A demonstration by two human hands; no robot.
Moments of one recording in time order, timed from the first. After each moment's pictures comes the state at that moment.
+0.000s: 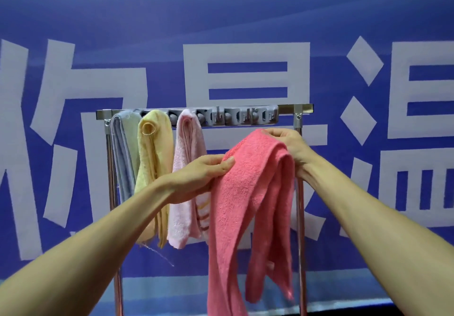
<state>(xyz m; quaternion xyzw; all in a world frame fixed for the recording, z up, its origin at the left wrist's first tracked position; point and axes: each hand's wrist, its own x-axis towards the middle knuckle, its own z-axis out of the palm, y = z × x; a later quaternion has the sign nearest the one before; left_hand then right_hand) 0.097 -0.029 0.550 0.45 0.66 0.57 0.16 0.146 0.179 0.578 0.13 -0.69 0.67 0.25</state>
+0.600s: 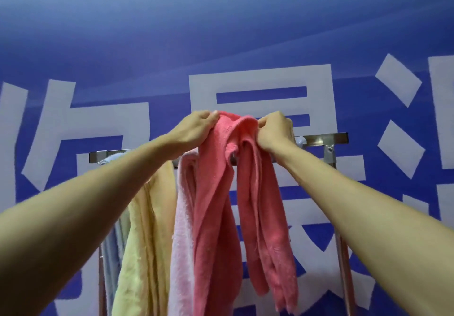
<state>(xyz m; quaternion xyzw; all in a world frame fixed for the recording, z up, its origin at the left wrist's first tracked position) 0.000 -0.014 0.698 0.40 0.78 0.42 -0.25 0.032 0.152 0.679 -0.06 -0.79 0.35 0.50</state>
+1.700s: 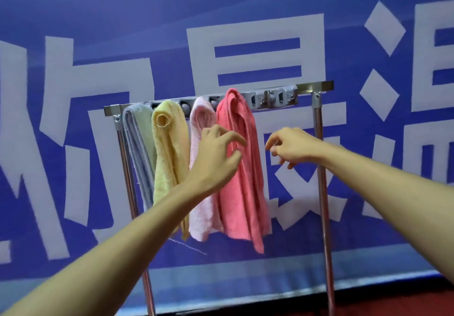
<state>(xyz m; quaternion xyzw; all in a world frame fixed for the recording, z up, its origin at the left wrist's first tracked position) 0.084 -0.037 0.546 0.42 0.76 0.31 -0.39 0.119 0.154 0.566 -0.04 -0.96 0.20 0.21</state>
